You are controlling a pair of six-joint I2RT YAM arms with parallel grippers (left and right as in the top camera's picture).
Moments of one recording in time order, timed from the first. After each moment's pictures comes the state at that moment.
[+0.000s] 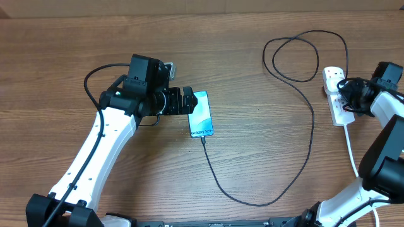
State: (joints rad) left arm -0.27 1.50 1.21 -0.76 0.35 -0.34; right arm -0.47 1.94 1.20 -0.36 -0.15 0.53
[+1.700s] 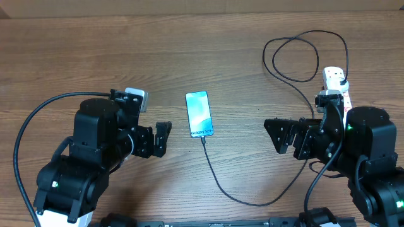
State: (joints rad) left arm -0.27 0.94 1.21 -1.05 0.16 -0.13; right arm 0.21 0.84 1.20 -1.06 -0.34 0.36
